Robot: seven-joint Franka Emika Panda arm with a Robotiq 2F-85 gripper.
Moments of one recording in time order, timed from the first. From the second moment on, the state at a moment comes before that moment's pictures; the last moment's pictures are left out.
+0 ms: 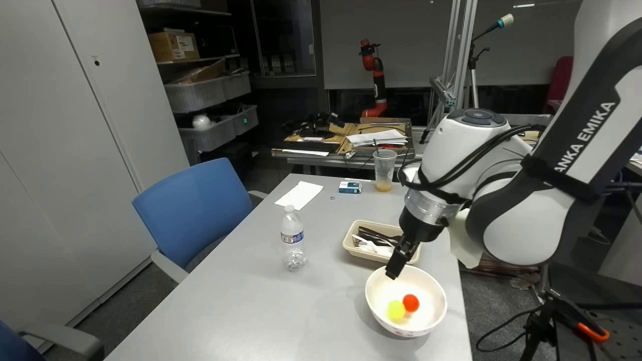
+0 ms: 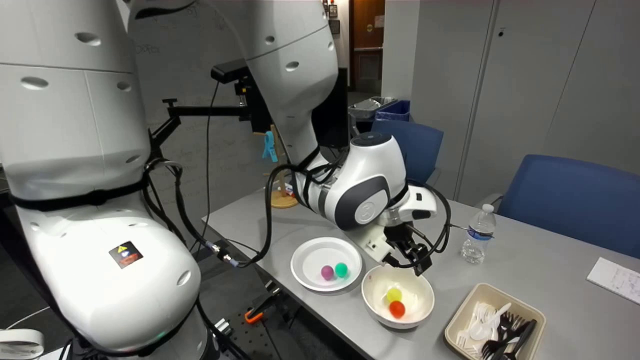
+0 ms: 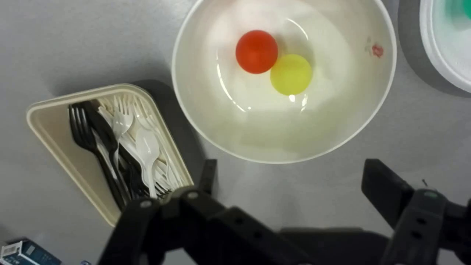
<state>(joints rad) 0.36 0.20 -0.40 -2.66 -0.07 3.15 0.09</state>
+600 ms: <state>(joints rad) 0.51 0.03 -0.56 -2.64 -0.27 2.95 0.13</state>
